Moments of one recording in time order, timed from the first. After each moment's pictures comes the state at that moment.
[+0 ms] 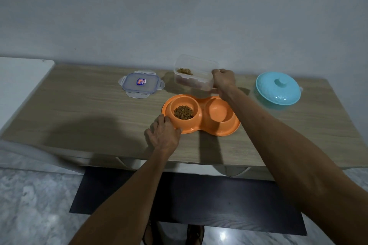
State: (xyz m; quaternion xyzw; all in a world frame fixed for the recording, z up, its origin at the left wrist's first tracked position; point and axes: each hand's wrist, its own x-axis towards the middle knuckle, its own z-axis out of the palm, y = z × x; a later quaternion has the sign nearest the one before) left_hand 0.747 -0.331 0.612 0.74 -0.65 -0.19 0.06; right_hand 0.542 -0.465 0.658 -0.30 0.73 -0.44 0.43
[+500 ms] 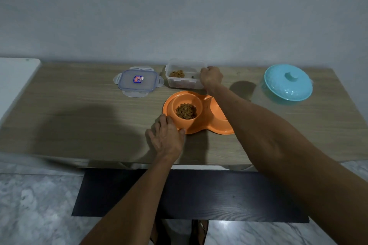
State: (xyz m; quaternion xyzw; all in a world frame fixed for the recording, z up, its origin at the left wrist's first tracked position) left_hand 0.751 -0.333 0.605 0.72 -0.67 -0.16 0.05; right_hand 0.591 -0.492 0.640 -0.34 0.79 -0.37 0.34
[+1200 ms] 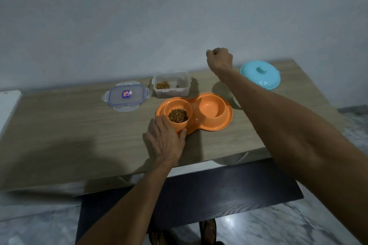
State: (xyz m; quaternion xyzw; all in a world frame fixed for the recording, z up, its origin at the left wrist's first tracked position) left_hand 0.756 -0.327 0.626 0.66 -0.74 -0.13 0.05; right_hand 0.539 -0.455 0.729 -0.40 0.81 -0.40 0.18
